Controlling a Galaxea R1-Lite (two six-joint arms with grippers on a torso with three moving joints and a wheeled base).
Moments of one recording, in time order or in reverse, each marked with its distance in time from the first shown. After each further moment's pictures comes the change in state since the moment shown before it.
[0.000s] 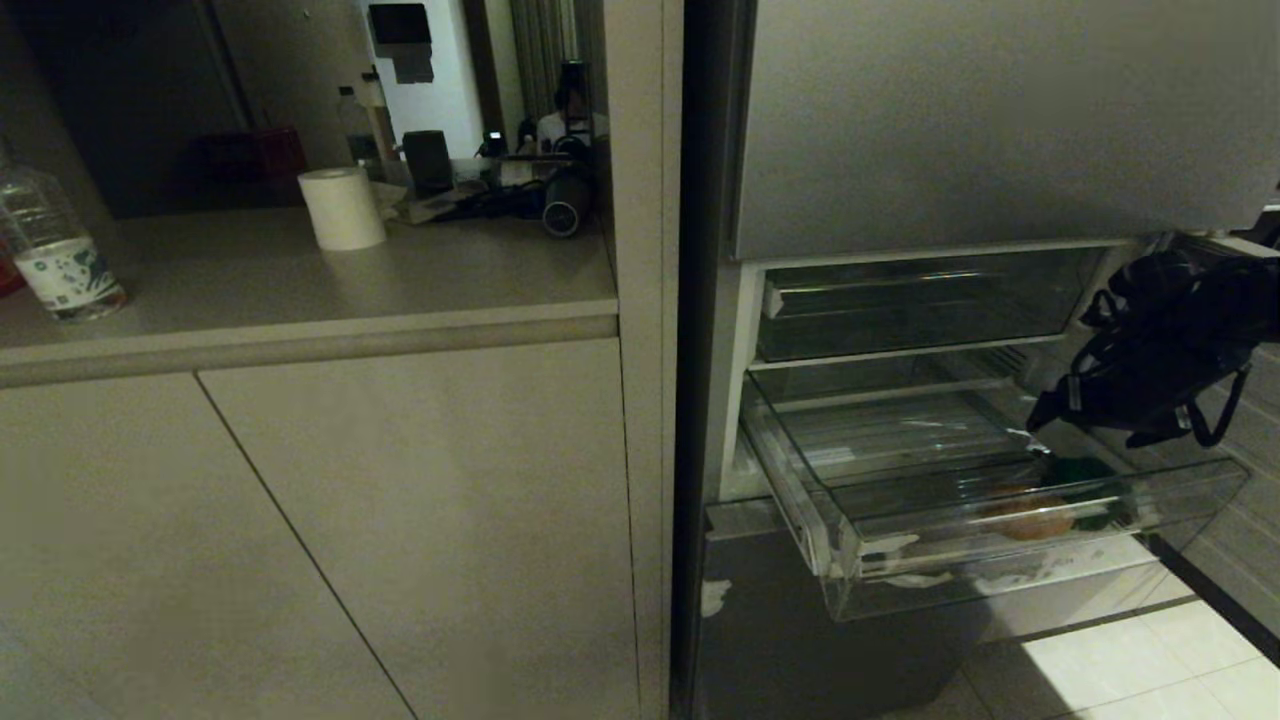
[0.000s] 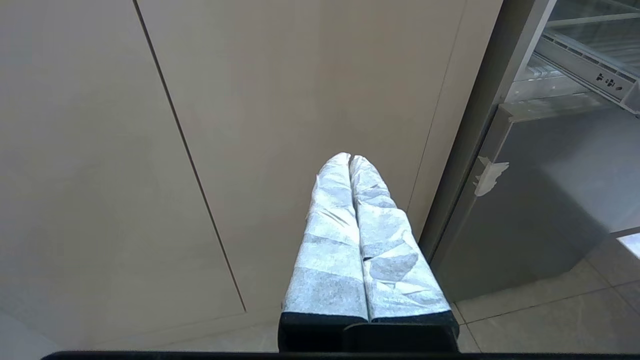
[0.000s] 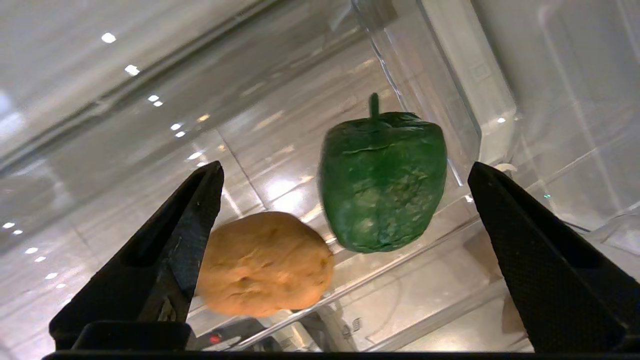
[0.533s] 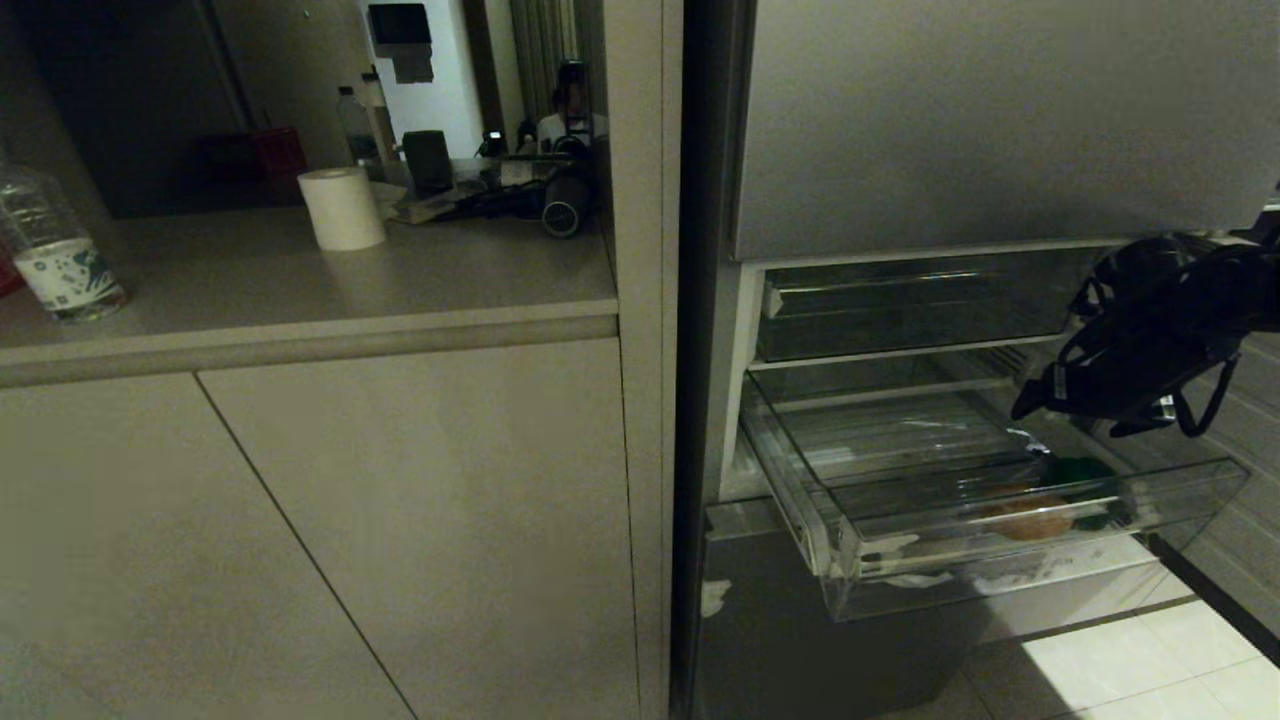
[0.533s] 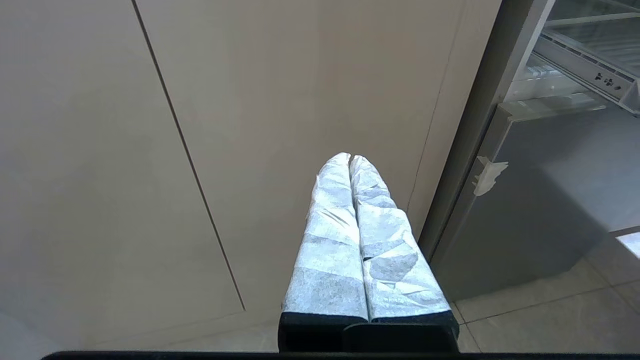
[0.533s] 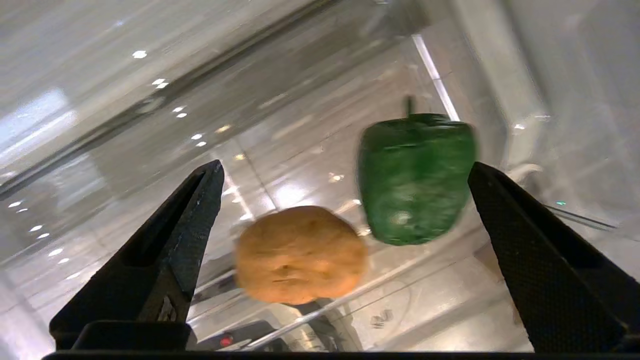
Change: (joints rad) left arm 0.000 0.000 0.000 0.000 0.000 0.000; right arm 0.040 -0.023 0.000 0.001 0.001 0.032
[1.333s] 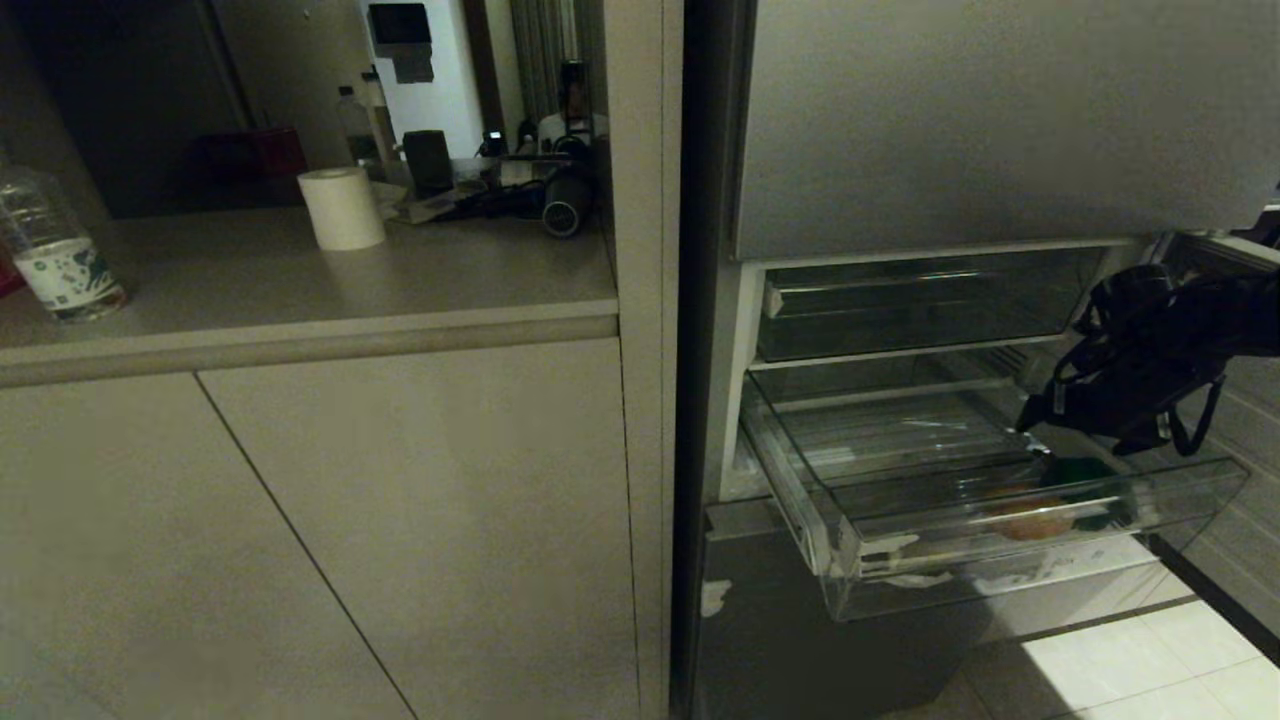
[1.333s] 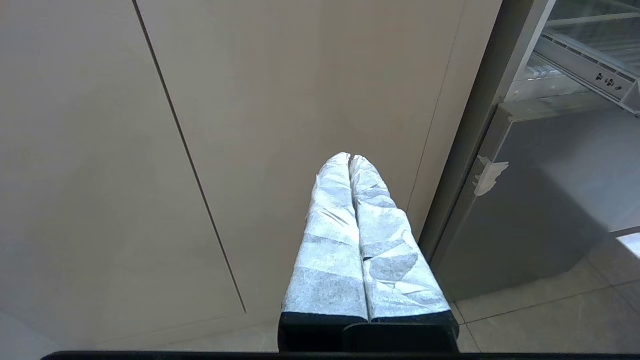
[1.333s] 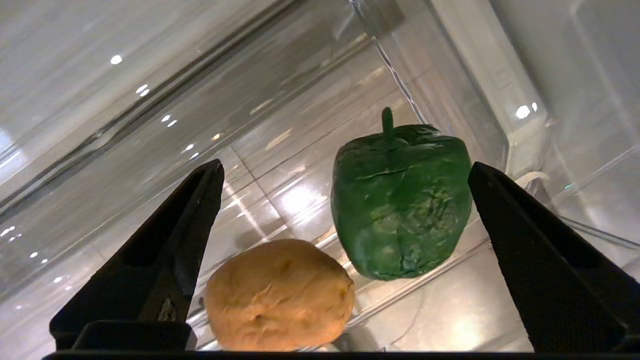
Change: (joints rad) left arm 0.000 0.000 0.000 0.000 0.000 0.000; right arm -0.036 0.071 0.000 -0.047 -0.017 0.052
